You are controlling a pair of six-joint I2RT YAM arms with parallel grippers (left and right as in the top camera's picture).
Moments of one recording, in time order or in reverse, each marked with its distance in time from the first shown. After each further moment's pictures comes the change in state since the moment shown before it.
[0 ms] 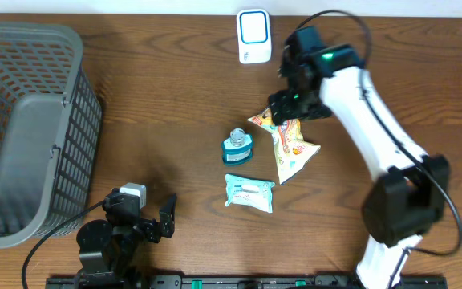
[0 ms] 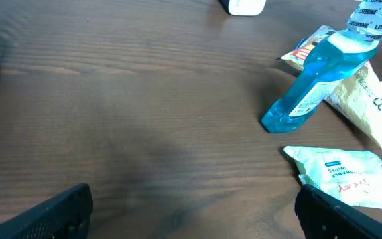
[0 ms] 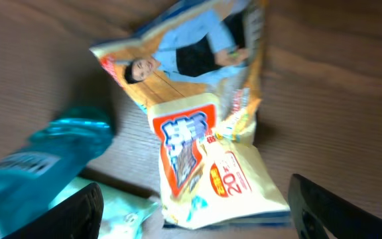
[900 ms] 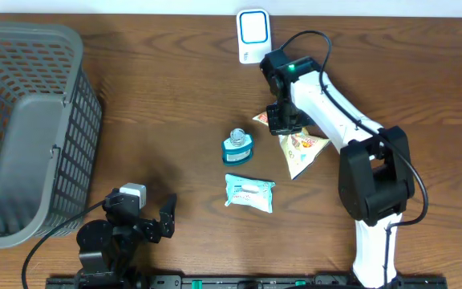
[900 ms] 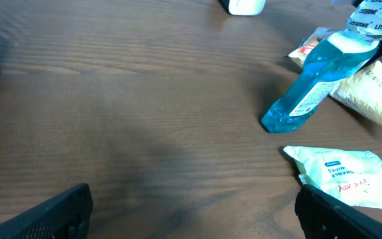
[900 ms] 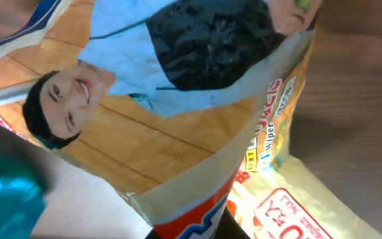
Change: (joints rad) left arm 0.000 0.000 0.000 0.000 0.000 0.000; right arm 0.038 0.176 -0.024 0.035 0.089 0.138
